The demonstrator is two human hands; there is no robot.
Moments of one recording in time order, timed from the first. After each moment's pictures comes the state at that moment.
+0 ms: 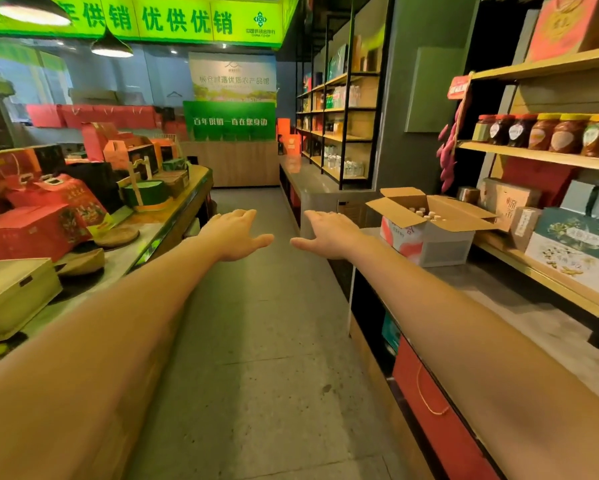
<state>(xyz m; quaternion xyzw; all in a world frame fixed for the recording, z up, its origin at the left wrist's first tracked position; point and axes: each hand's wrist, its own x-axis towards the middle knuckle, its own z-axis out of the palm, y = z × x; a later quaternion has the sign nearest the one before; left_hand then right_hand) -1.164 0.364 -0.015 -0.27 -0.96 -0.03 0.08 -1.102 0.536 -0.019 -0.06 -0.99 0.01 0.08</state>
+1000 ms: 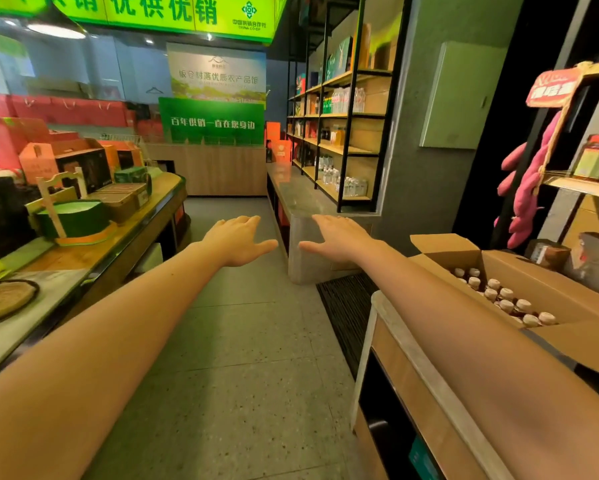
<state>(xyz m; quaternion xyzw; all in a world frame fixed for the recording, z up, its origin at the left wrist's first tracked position) -1.700 0.636 -0.012 -0.31 -0.95 -0.05 0.07 -1.622 0.815 -0.004 -0.07 -0.99 0.01 0.08</state>
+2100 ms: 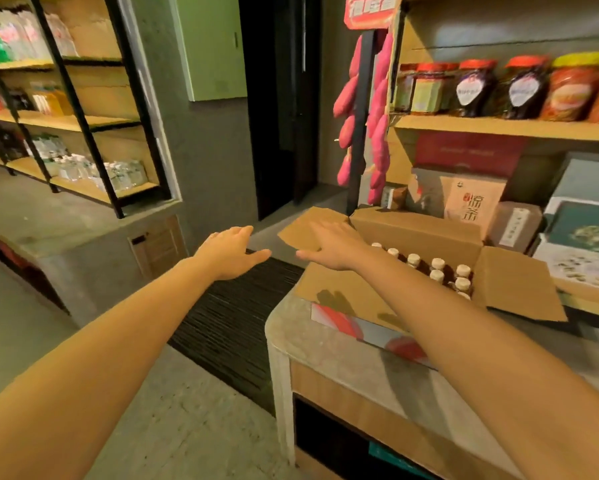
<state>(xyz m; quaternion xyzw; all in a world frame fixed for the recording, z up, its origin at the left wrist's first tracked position) -1.993 1.074 -0.074 -0.67 -0.74 -0.06 -0.03 -1.806 1.150 -0.083 -0.46 -0.89 0.03 0.06</state>
